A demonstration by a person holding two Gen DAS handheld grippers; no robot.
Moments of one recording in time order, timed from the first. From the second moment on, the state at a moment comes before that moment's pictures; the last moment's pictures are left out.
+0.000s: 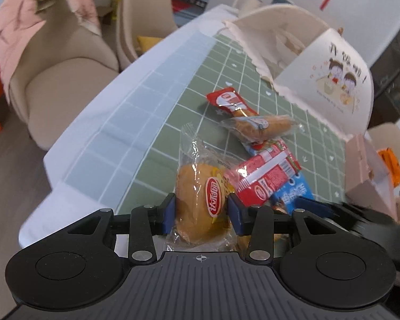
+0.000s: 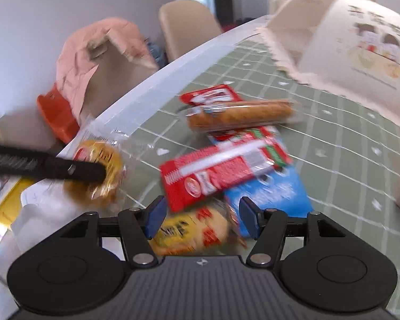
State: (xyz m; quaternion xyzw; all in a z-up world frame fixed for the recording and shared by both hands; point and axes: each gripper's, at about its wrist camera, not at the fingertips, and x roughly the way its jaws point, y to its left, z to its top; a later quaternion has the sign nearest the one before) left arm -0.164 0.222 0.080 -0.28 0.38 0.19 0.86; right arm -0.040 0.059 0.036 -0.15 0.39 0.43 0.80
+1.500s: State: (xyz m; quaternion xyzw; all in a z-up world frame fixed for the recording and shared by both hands) left arm -0.199 0.248 0.068 -0.37 0.35 0.19 0.84; right arm -0.045 -0.036 0.028 -0.12 0.40 0.26 0.87
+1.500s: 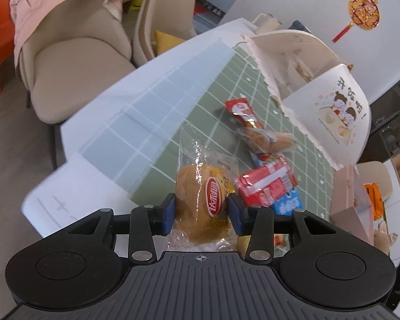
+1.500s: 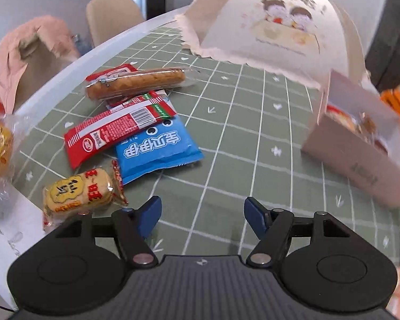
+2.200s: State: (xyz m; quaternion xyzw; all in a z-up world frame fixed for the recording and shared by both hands) left arm -0.144 0.253 0.085 -0.28 0.41 0.09 0.86; right arm -0.066 -0.021 0.030 -0.16 0.40 0.27 0.86
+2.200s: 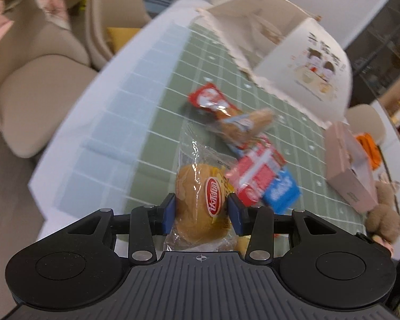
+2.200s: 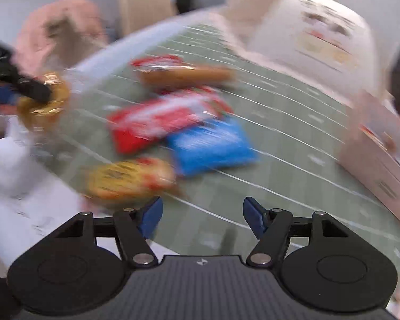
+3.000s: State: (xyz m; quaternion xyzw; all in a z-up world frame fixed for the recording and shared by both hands) left arm -0.119 0.284 0.068 -0.27 0.45 0.02 0.85; right arm -0.054 0.077 0.024 -0.06 0.53 0.21 0.82
